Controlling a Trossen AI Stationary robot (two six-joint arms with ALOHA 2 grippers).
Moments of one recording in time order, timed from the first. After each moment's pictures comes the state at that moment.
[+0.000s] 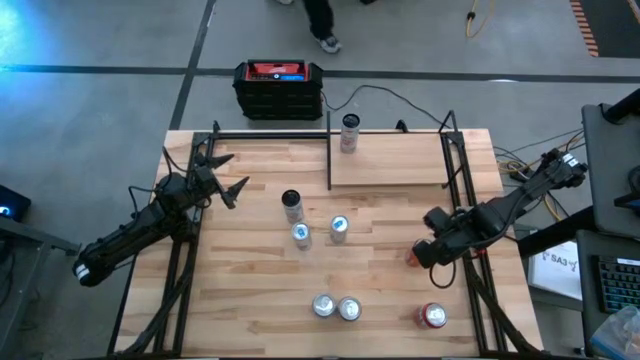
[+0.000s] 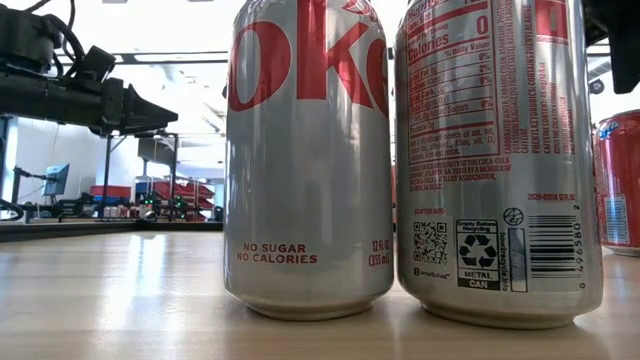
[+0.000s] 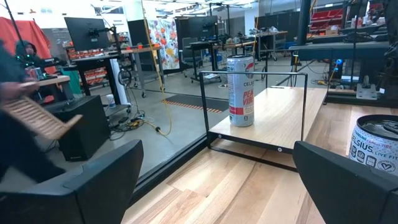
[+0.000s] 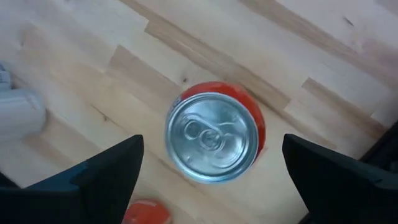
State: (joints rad) left arm 0.63 0.02 0.03 0.01 -0.02 0.12; right arm 0.55 1.08 0.91 -1.17 0.15 1.52
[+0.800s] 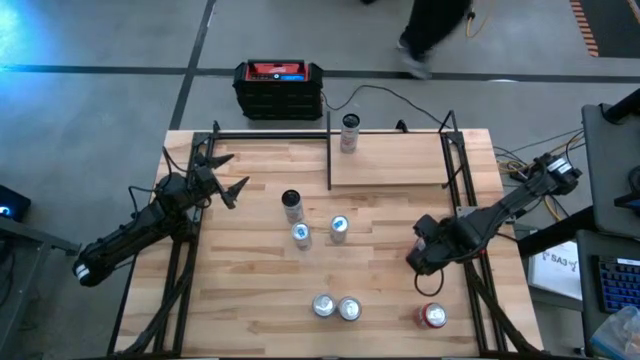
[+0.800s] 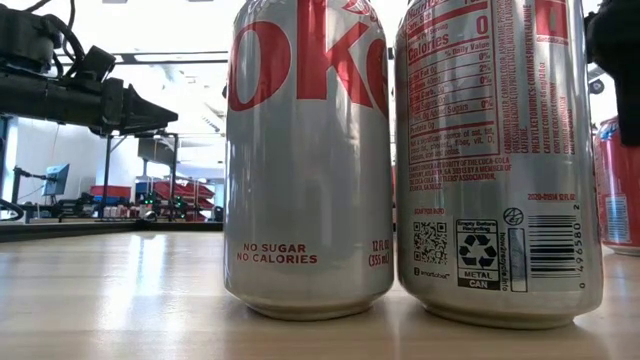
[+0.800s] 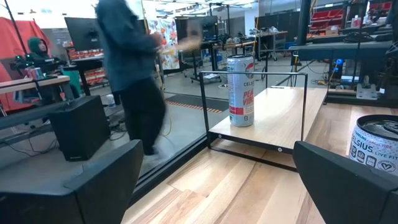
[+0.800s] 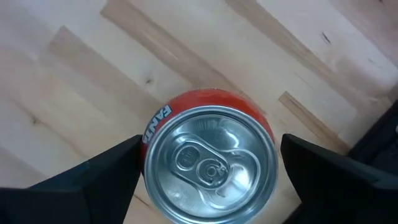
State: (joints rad) left arm 0.63 0.02 0.03 0.01 -0.02 0.12; right arm 0.55 1.25 0.89 -1.17 0.17 1.44
